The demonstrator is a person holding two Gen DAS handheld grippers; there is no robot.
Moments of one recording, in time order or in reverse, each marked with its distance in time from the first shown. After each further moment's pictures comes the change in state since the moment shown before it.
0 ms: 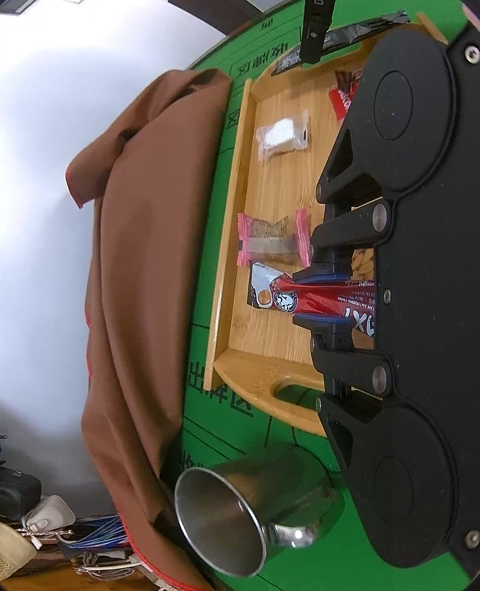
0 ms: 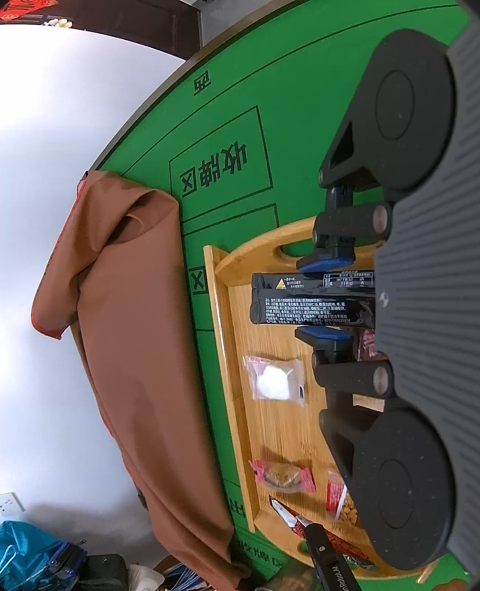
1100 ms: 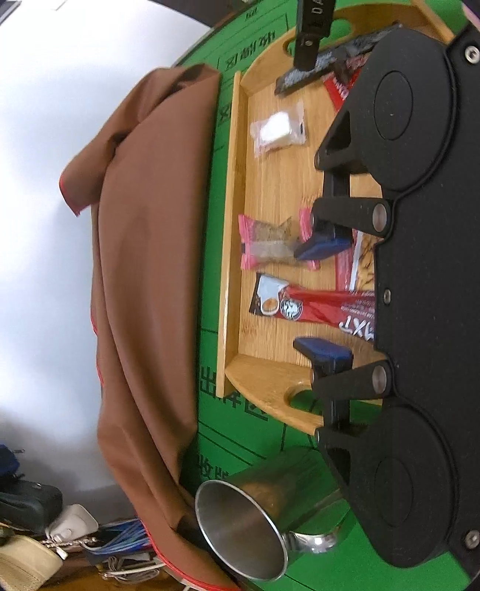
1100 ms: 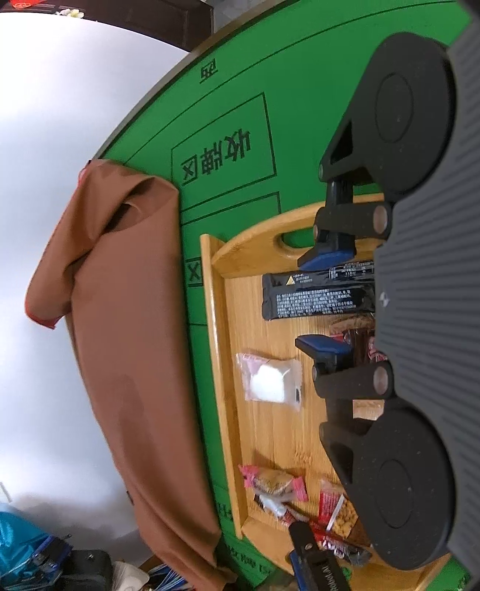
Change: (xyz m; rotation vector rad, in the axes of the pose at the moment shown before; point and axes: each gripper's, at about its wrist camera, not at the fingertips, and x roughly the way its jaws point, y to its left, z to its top) left arm -0.004 -0.016 -0.002 0.079 -0.029 0.026; right arm 0.008 0.006 -0.005 -0.041 -0.011 0.010
